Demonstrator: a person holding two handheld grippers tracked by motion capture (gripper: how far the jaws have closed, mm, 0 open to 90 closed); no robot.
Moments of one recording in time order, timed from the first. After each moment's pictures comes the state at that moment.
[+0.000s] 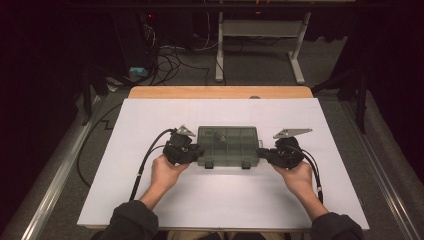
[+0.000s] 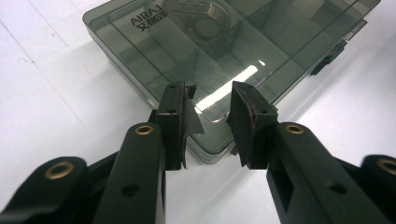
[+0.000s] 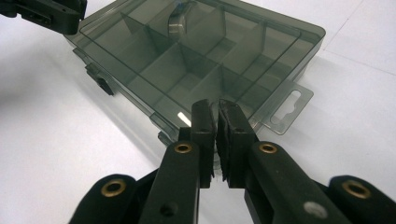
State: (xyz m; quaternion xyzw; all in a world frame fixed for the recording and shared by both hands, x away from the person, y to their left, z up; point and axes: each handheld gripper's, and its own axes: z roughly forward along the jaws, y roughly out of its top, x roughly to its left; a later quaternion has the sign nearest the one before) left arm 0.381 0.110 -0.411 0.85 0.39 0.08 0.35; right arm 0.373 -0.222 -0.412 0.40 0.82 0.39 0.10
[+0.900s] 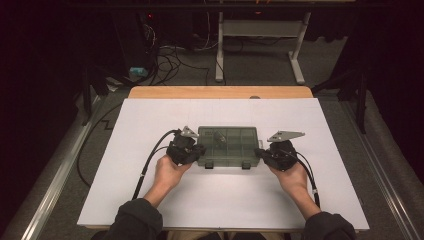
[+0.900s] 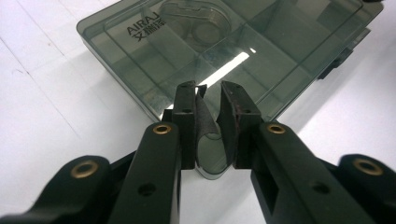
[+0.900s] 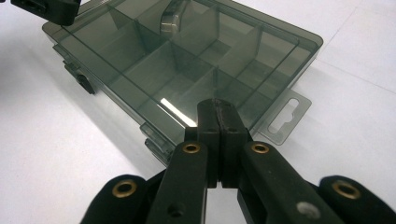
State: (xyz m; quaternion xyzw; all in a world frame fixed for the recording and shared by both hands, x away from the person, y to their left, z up) left arm 0.384 0.101 -0.419 0.85 0.37 0.09 0.35; right arm 0.372 -0.210 -0.422 0.39 0.83 0.38 0.15
